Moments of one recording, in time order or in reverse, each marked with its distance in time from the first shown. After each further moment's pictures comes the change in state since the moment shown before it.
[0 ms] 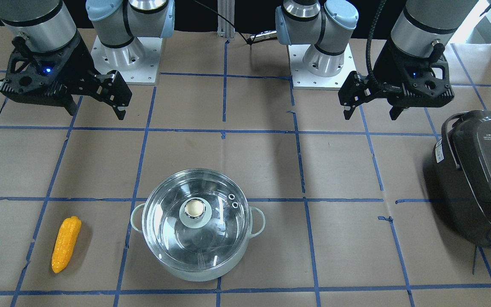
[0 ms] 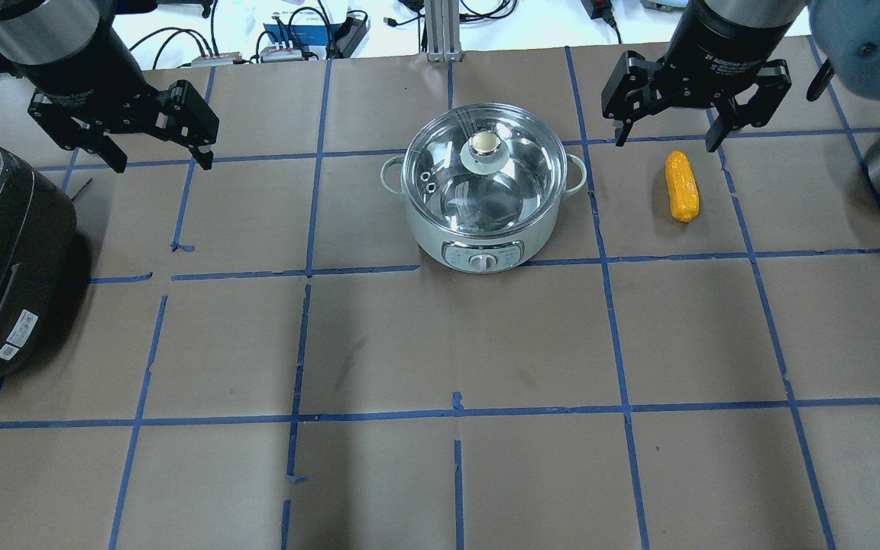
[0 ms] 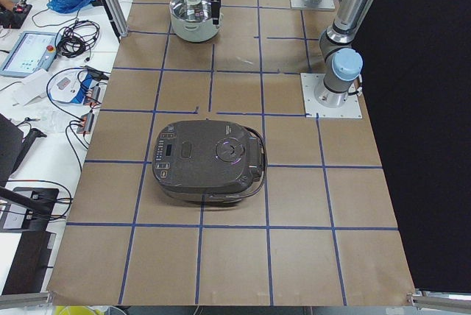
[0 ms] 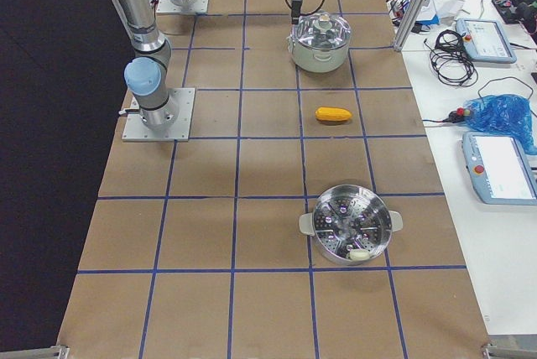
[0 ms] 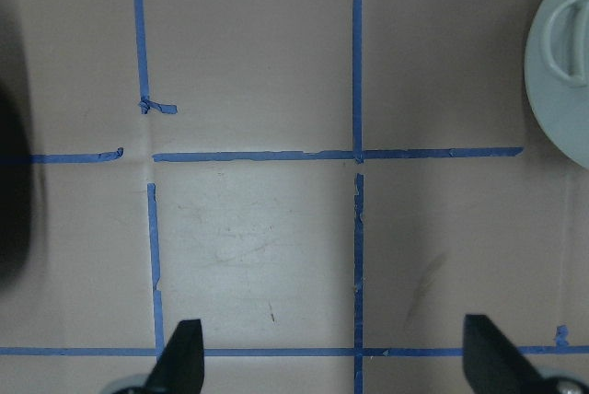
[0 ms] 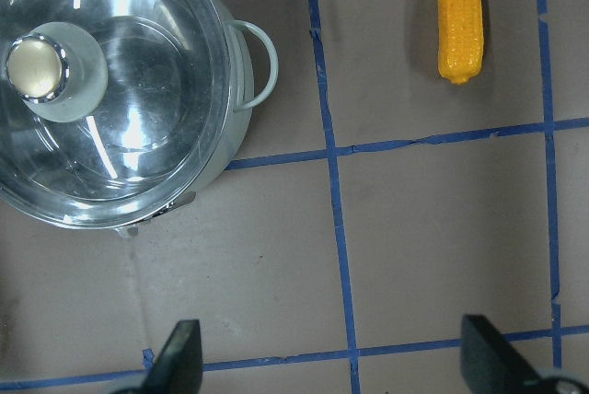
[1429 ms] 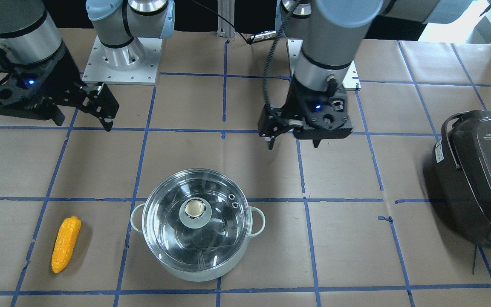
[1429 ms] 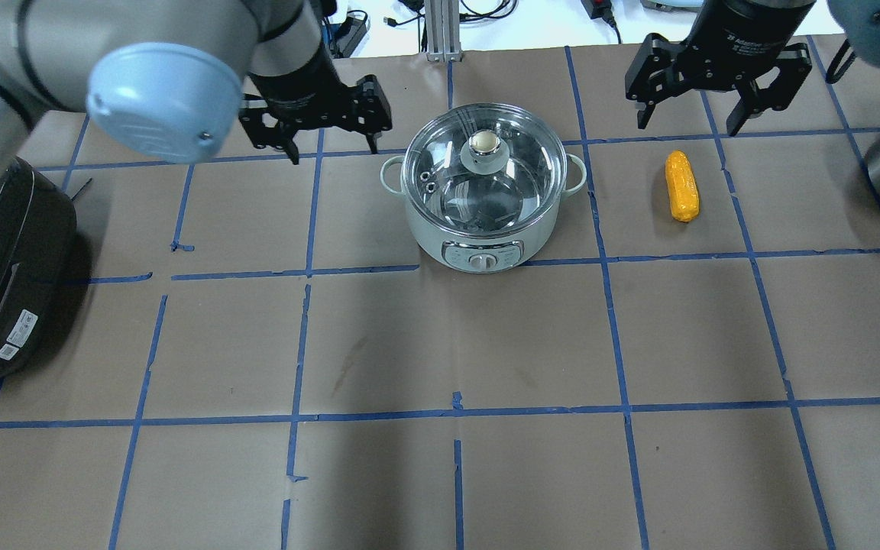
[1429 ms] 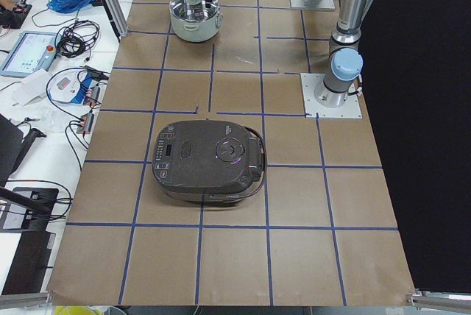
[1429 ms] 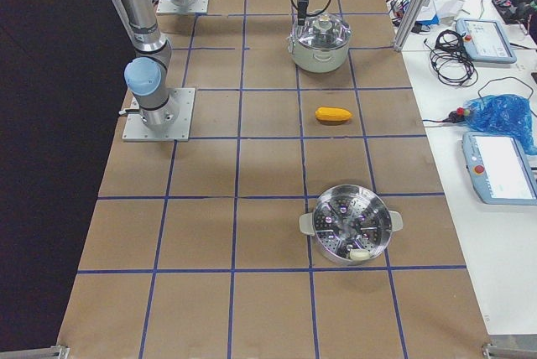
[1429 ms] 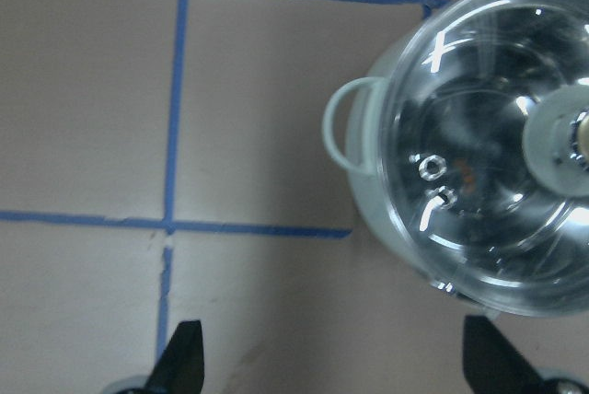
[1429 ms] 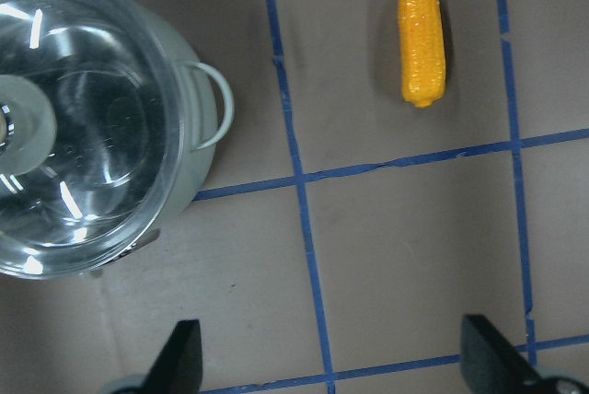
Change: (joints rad) left arm -0.325 -0.215 0.036 0.290 -0.037 -0.405; right arm -0.094 0.055 -0.039 0.004 -0.014 -0.035
